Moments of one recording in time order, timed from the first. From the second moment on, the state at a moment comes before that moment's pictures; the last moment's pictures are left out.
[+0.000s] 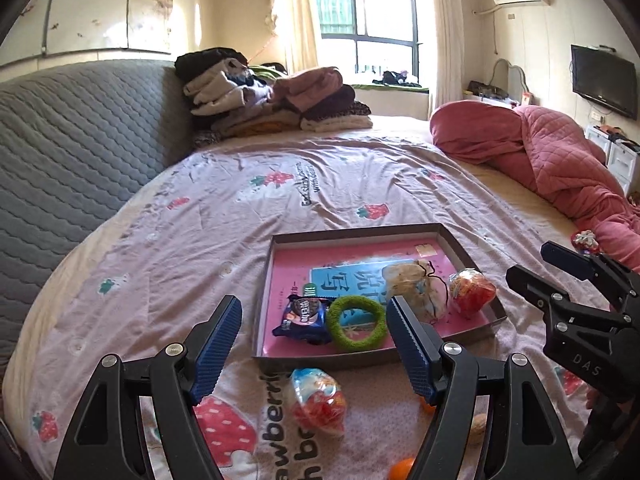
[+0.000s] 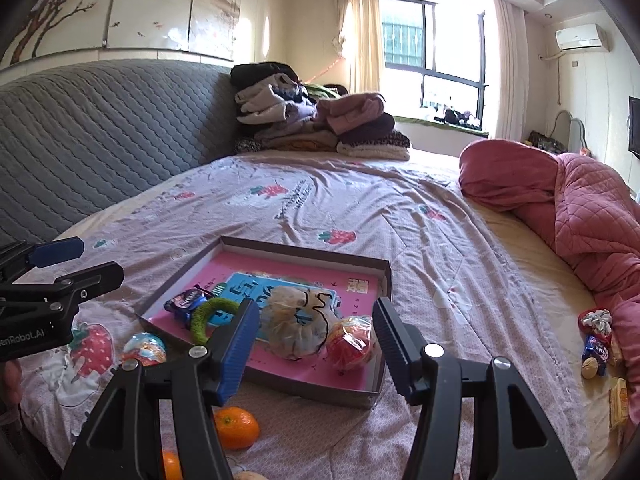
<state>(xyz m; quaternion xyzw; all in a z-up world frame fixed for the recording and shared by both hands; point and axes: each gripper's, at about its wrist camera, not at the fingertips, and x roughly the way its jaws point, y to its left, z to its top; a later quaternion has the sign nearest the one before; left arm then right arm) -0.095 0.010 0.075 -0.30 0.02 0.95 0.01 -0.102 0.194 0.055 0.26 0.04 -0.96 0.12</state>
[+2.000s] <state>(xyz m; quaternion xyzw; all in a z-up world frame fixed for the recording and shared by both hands) 0.003 0.031 -0.020 -0.37 0.06 0.92 0.05 -0.011 0.186 0.008 0.31 0.05 -0.94 0.16</state>
